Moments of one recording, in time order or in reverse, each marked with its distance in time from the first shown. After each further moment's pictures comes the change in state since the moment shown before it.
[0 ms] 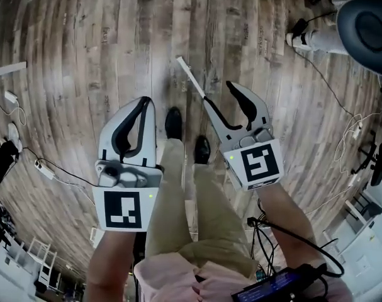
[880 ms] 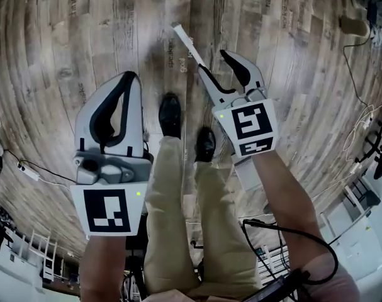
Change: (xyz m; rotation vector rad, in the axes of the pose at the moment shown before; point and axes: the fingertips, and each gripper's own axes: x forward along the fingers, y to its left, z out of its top) left arm 0.097 0.038 -0.184 0.015 0.078 -0.029; right arm 0.167 -0.019 -0.215 0.042 0.224 0.005
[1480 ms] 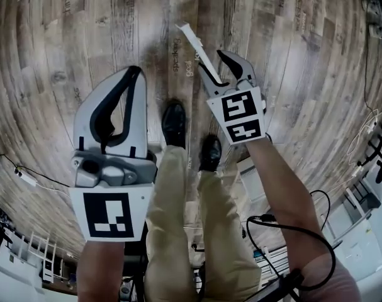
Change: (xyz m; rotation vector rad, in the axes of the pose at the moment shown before) left arm 0.034 0.016 -0.050 0.019 0.003 -0.023; right arm 0.087 0.001 -0.075 -0.029 0.141 -0.004
